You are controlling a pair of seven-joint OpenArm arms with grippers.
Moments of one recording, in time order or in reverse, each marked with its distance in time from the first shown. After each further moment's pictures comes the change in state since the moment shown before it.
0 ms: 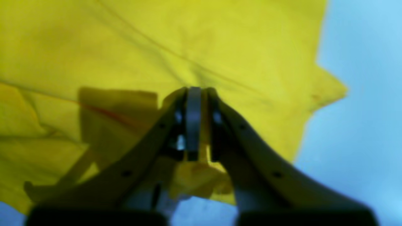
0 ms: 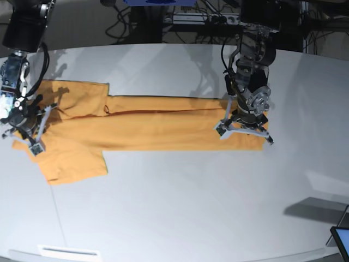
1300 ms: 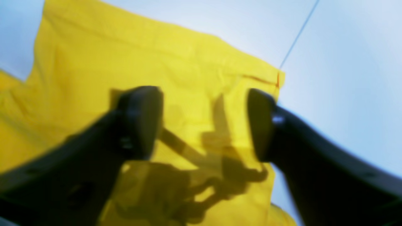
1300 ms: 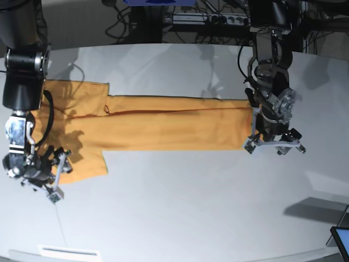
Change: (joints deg) left arm -1.5 -0.8 -10.5 8.1 -0.9 0.0 0.2; right arm 26.0 0.3 -12.5 -28.7 0.1 0.0 7.5
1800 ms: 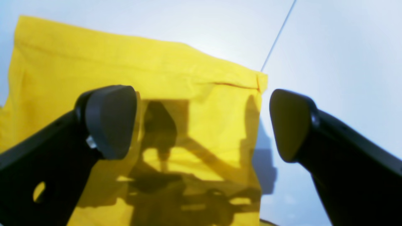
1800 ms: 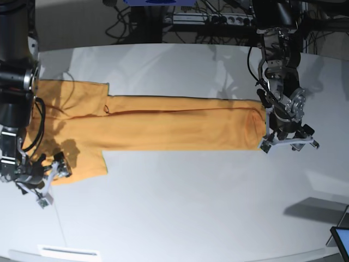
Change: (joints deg) left arm 0.2 -1.1 -4.3 -1.7 0.0 0.0 0.0; right arm 7.9 2.9 0.1 -18.1 -0.2 -0.2 9.4
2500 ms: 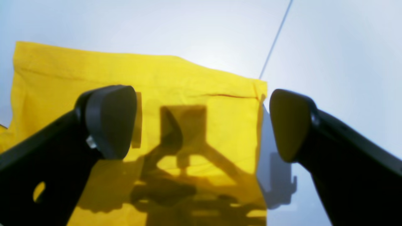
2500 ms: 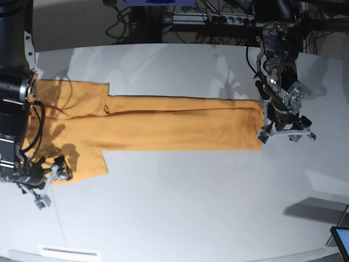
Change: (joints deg) left arm 3.3 0.1 0.0 -0.1 0.0 0.0 0.0; right arm 3.3 0.2 0.2 -8.1 0.0 0.0 5.0
